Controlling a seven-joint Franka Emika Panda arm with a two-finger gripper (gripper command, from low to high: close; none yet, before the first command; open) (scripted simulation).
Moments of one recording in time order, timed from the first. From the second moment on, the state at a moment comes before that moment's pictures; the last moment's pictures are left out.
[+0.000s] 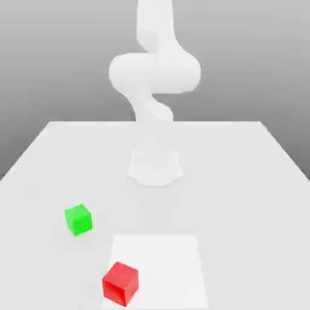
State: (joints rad) arm -0.02 -0.71 0.01 -2.32 -0.01 2.34 0.83
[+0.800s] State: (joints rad) arm -0.15 0.17 0.02 -2.50 -0.01 2.69 1.12
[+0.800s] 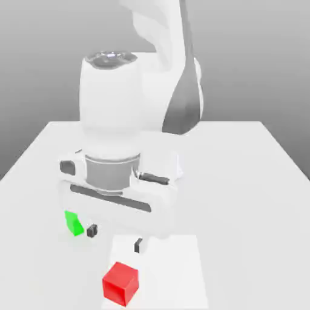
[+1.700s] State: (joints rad) arm -0.34 -0.07 -0.12 -2.74 -0.18 2.67 1.06
